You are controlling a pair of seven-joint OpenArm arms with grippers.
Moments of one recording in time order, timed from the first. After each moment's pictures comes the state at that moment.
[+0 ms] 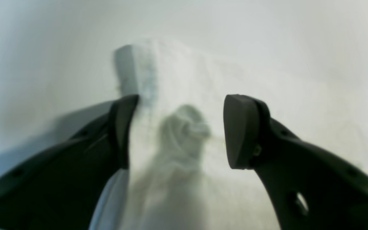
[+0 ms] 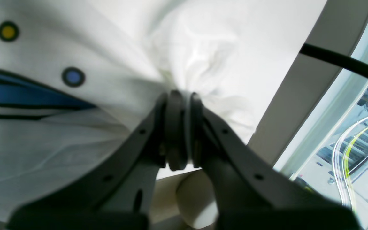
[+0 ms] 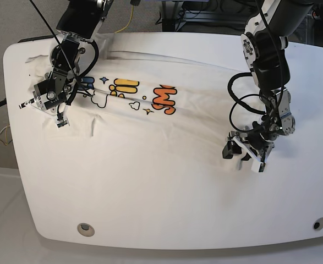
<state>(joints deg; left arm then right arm) -24.5 -5.6 -23.8 47.3 -3.3 -41.8 27.3 3.0 0.7 22.4 101.1 -25.0 40.1 -81.5</state>
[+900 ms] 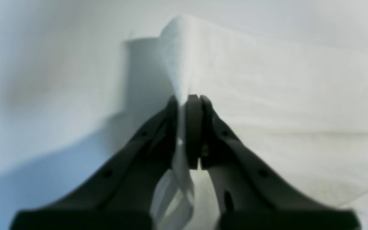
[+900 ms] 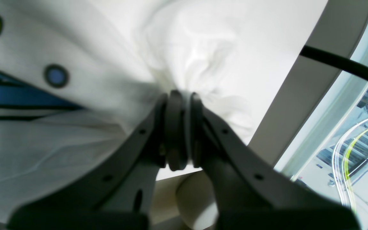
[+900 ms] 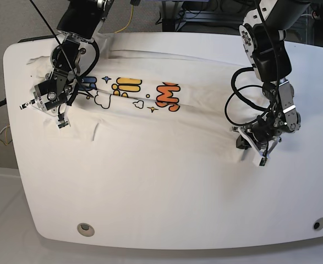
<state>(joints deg) -20.4 -6.1 -23.8 59.0 -2.6 -41.9 40.7 3.6 0.5 22.3 101.1 -25.0 40.1 -81.5</state>
